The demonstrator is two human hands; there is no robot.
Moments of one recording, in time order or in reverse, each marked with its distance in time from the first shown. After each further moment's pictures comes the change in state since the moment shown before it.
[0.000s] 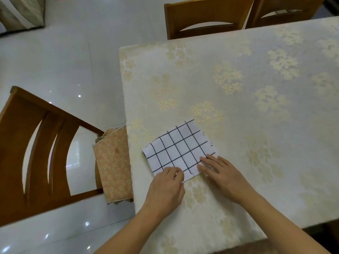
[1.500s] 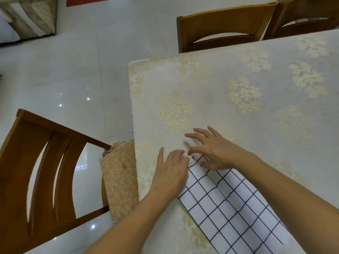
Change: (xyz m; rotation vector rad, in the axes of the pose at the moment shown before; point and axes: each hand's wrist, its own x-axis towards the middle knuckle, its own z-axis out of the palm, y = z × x) left_hand 0.108 -0.064 -0.020 0.198 0.044 -0.072; right_hand 0.193 0.036 -0.090 -0.014 -0.334 -0.200
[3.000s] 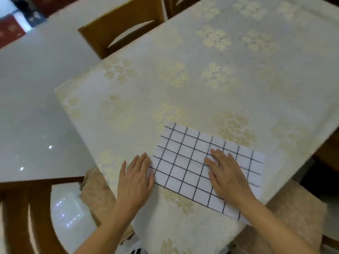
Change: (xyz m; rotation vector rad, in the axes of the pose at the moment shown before) left_hand -0.041 -0.011 0.002 0.060 -0.220 0.187; right_hand -0.170 -0.130 0.169 0.257 0.601 0.886
